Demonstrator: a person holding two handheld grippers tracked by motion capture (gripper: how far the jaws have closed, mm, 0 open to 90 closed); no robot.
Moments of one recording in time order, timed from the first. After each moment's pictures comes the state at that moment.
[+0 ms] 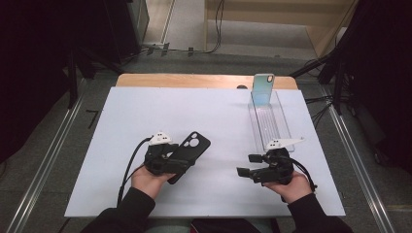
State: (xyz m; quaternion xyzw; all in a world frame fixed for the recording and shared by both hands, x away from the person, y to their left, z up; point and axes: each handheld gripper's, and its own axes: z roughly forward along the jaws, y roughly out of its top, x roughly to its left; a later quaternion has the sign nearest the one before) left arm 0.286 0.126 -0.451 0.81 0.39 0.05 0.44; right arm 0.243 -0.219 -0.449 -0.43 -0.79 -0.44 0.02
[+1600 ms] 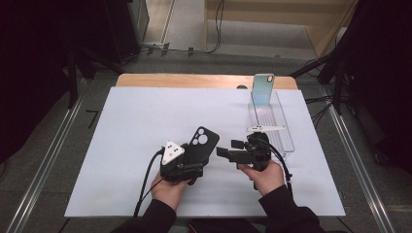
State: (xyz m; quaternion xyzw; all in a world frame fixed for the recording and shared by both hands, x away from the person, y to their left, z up) left arm 0.260 0.088 -0.475 0.74 0.41 0.15 0.52; right arm 0.274 -0.166 -0.433 -0.50 -0.72 -0.48 0.01
